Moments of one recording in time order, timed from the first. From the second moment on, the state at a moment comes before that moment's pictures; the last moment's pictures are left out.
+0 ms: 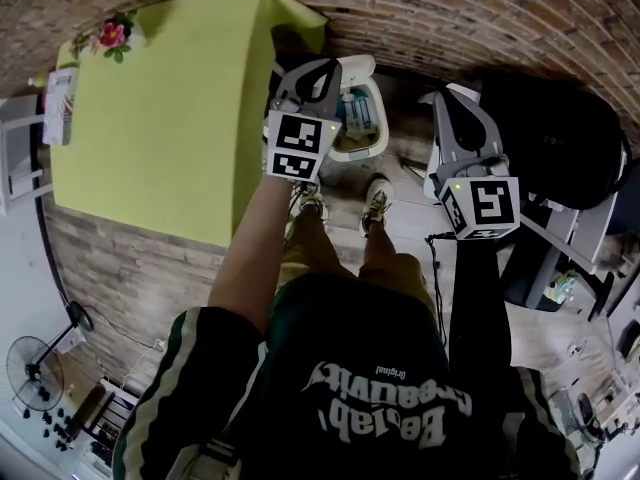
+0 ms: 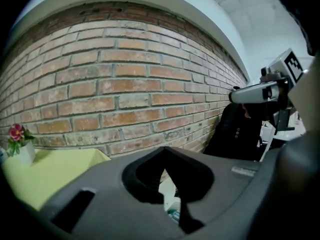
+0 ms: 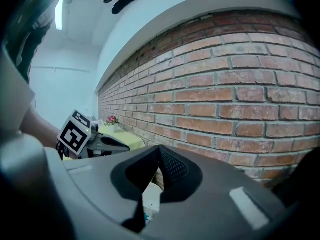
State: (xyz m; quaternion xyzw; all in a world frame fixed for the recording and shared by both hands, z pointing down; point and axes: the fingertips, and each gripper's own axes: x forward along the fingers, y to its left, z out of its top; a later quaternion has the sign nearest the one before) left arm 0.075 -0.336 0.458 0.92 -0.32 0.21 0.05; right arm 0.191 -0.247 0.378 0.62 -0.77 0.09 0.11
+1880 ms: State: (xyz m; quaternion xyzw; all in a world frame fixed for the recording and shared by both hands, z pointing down) left arm 0.057 -0.418 0.676 0.86 -0.31 0.34 0.21; right arm 0.185 -0.269 0.451 0.60 -0.78 0.15 0.14
